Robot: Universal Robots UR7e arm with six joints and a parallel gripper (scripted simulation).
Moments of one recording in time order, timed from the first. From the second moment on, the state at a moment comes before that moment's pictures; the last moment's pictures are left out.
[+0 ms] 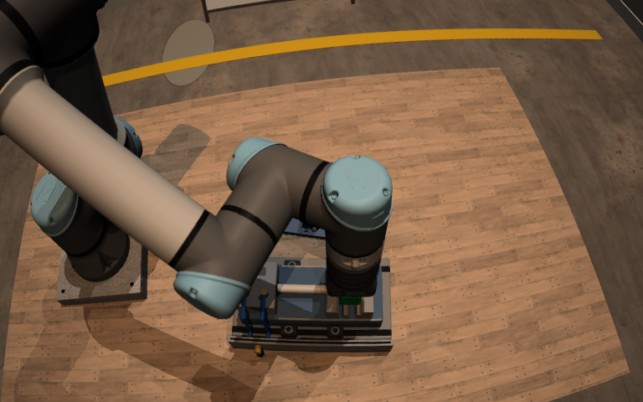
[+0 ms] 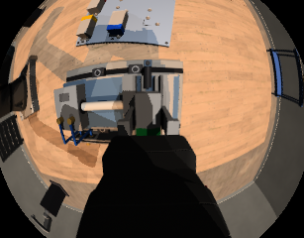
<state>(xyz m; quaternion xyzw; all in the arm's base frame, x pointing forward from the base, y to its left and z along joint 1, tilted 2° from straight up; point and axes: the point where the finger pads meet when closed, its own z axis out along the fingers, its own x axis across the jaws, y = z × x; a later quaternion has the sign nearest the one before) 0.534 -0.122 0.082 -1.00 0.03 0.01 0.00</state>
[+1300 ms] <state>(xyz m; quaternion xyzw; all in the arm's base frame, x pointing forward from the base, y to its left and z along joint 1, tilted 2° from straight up) 0.535 -0.123 0.087 -1.00 0.03 0.01 0.00</state>
